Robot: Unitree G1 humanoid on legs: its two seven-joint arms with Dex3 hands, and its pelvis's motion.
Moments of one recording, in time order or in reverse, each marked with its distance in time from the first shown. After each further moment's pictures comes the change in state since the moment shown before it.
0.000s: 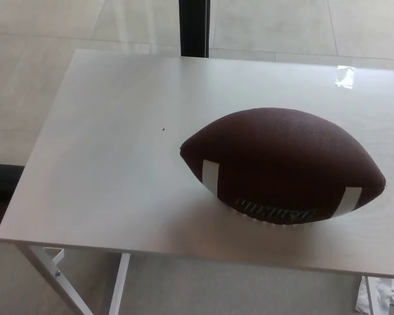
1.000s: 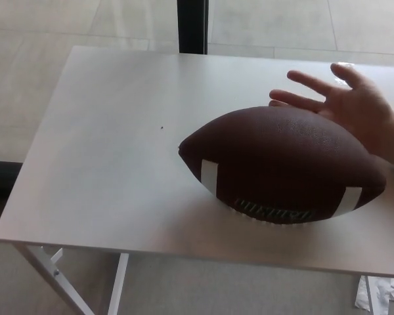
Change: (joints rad) left_arm -0.194 -0.130 -0.027 -0.988 -0.157 0.008 0.023; right_arm -0.242 0.132 -0.158 -0.720 0.187 0.061 -0.043
